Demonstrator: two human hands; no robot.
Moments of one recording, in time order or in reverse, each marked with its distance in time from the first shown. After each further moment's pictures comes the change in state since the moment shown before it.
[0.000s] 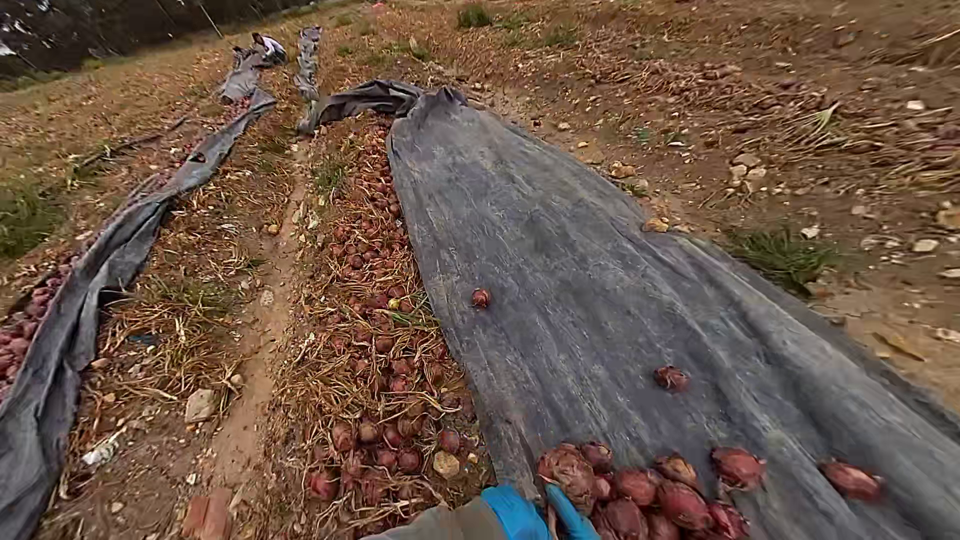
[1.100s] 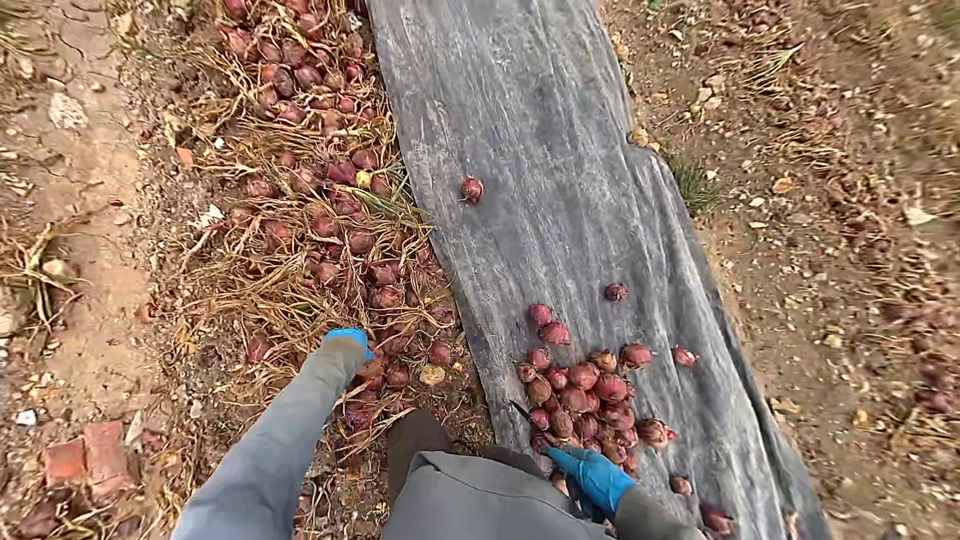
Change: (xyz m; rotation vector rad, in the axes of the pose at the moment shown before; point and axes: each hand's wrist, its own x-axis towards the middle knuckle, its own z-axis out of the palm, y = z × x) left_hand -0.004 -0.448 0.123 -0.332 -0.078 -0.659; right_hand 0.031 0.022 0.070 -1.194 0.279 0.582
